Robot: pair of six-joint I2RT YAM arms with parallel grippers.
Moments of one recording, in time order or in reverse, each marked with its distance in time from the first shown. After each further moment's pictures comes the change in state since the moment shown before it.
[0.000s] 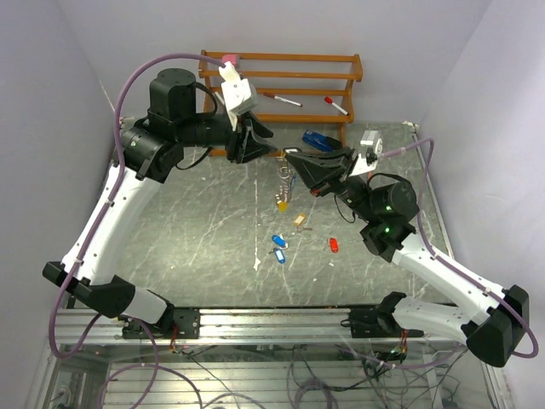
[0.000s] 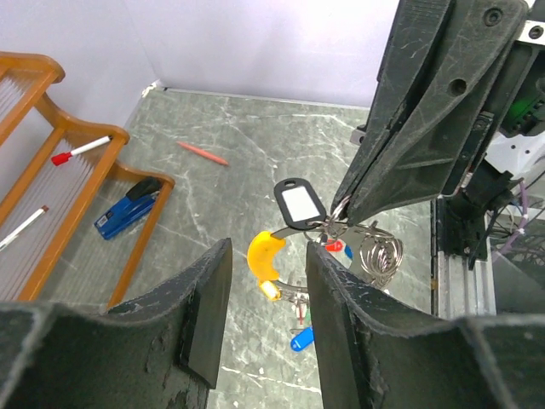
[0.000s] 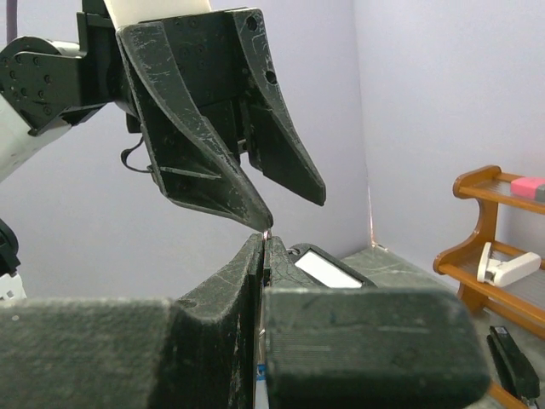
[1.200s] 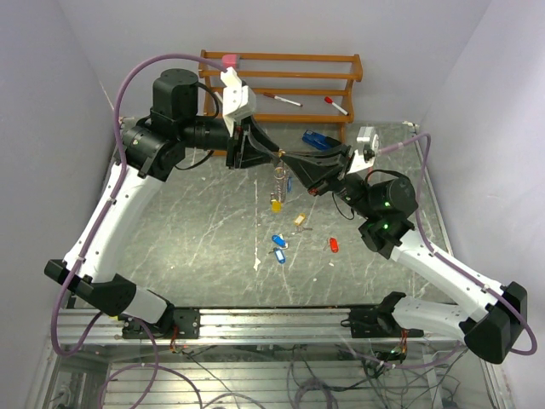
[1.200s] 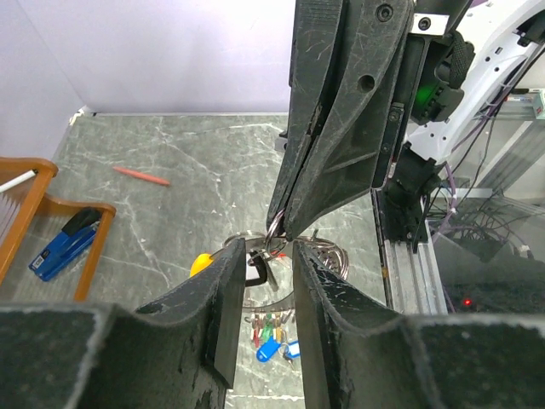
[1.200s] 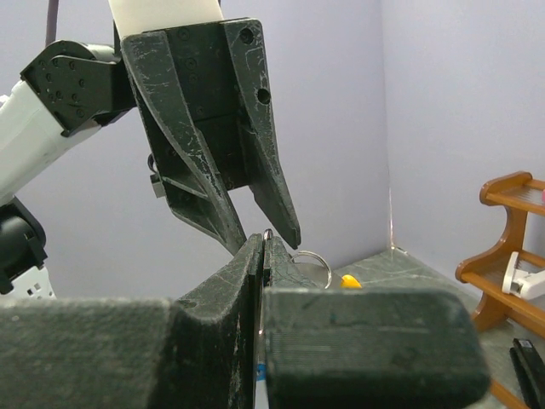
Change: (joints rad) left arm 0.005 0.011 -0.001 -0.023 0.207 0.023; right arm -0.001 0.027 0.038 -0.003 -0.059 0.023
